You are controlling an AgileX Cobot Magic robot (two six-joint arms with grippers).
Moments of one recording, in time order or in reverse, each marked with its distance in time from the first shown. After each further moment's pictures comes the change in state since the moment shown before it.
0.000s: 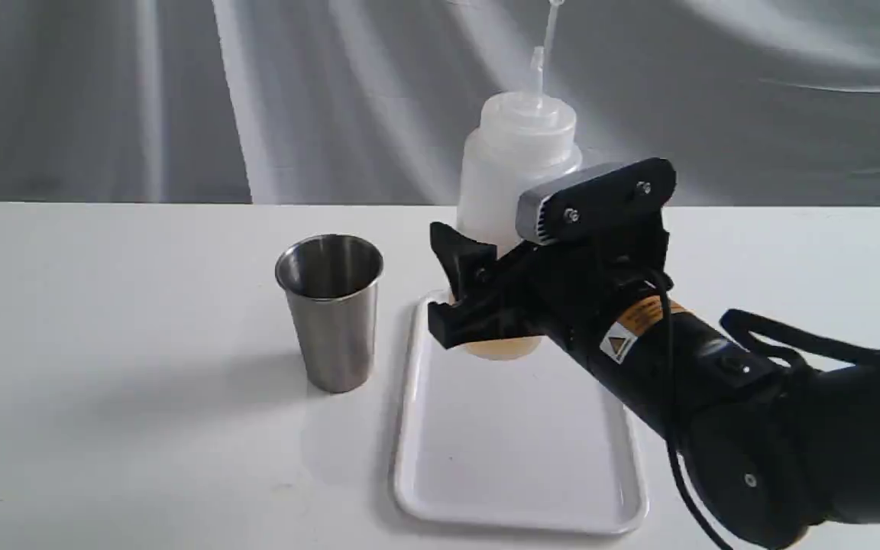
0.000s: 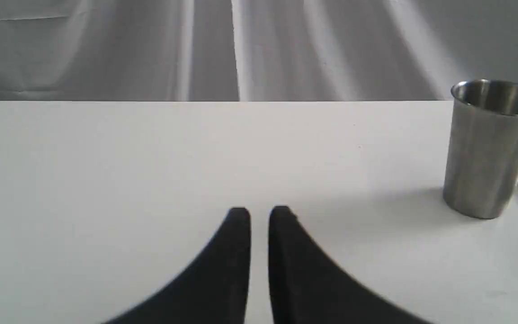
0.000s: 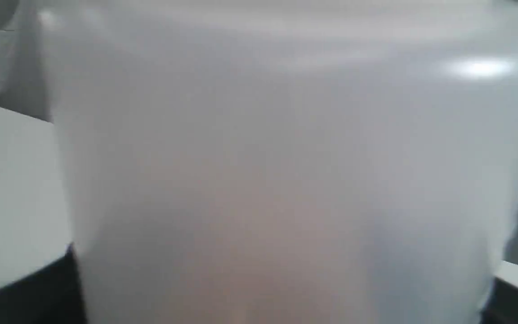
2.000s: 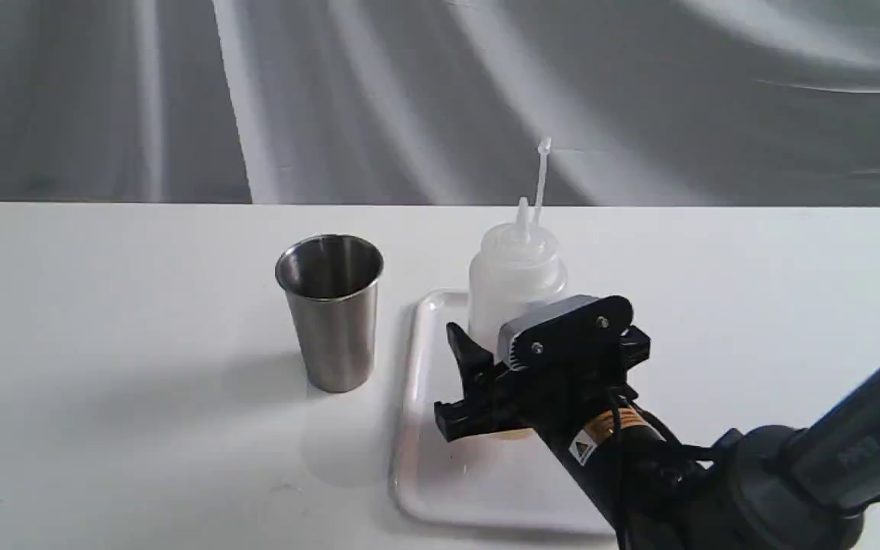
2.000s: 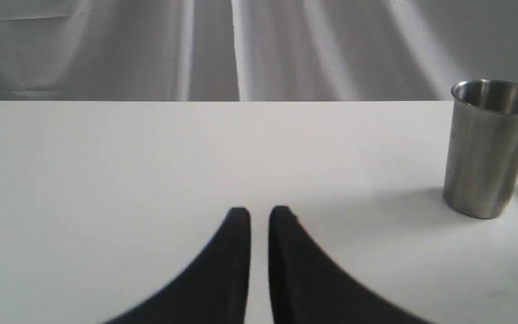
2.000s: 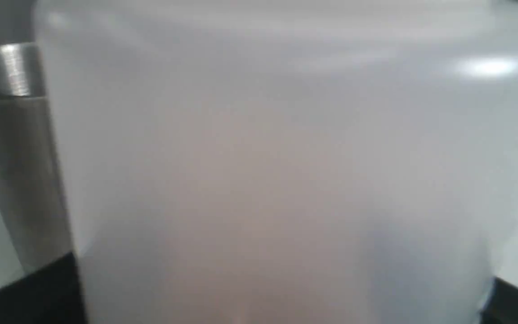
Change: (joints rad) left arm 0.000 0.000 0.000 0.000 0.000 0.000; right arm -0.001 0.363 0.000 0.067 -0.316 -0.027
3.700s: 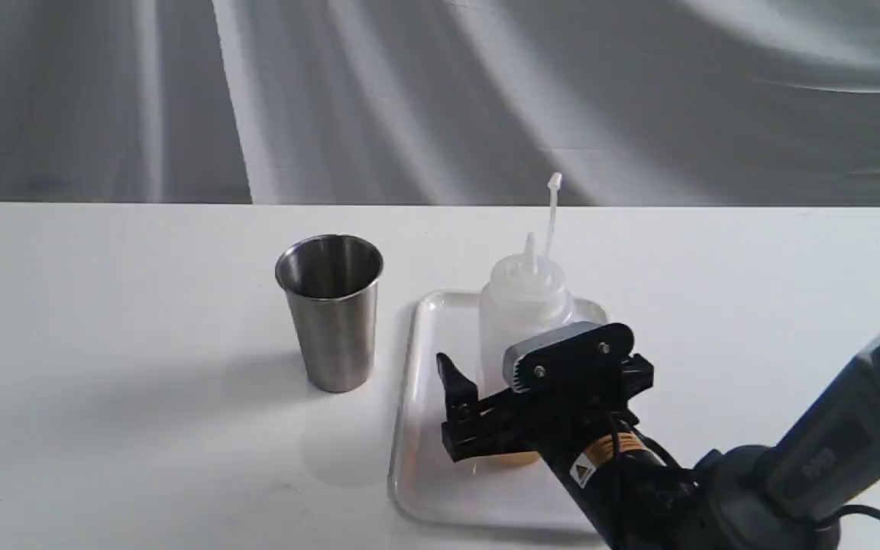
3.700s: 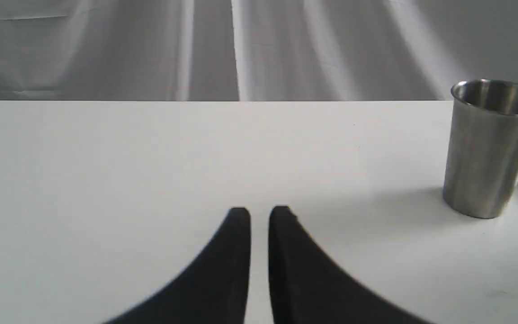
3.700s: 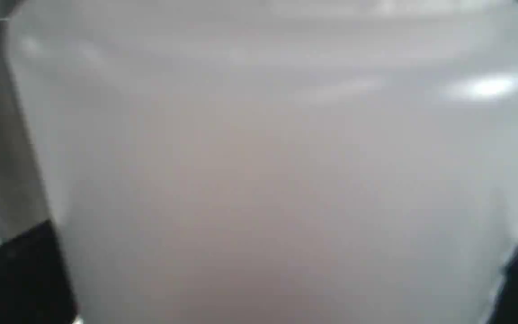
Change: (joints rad) left arm 0.000 0.000 0.000 0.000 0.000 0.000; right arm 0.000 0.074 0.000 0.033 -0.033 0.020
